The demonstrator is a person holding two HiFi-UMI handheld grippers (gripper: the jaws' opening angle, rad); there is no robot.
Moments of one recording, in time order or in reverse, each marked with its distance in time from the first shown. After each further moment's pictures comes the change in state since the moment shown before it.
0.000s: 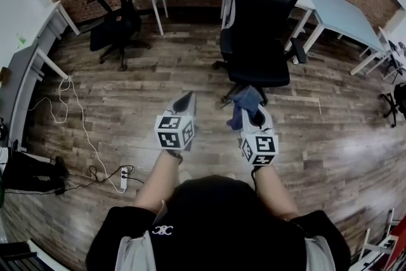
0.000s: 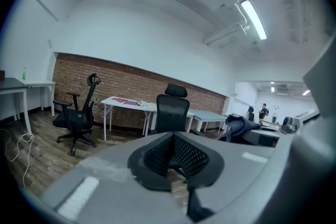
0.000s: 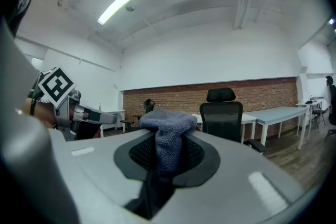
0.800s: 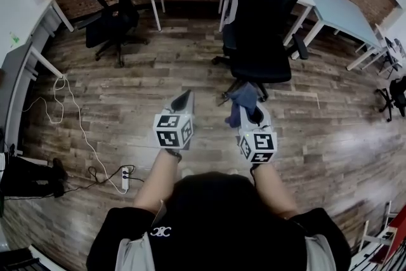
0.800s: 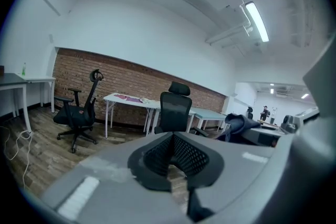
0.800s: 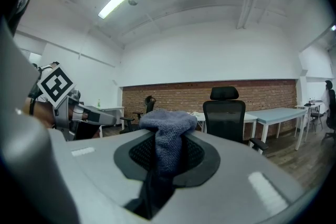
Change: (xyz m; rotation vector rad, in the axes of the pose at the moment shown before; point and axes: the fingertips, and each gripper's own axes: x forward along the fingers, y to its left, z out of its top) left arm -0.013 0.050 -0.010 -0.023 0.026 -0.017; right arm 0.024 0.047 -0.008 -0.024 0.029 -0.022
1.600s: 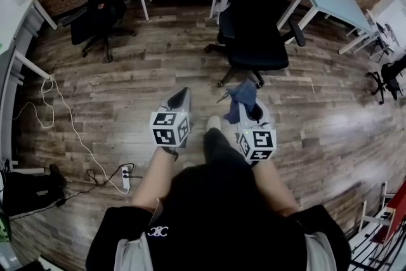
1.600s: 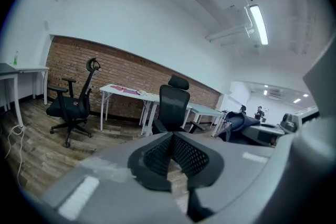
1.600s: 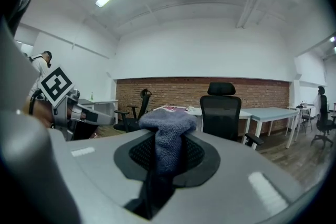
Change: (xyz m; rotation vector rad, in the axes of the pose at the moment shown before) left arm 0.006 0.048 -0.028 -0.023 0.064 -0.084; right arm 0.019 0.032 -0.027 -0.015 0.054 -0.083
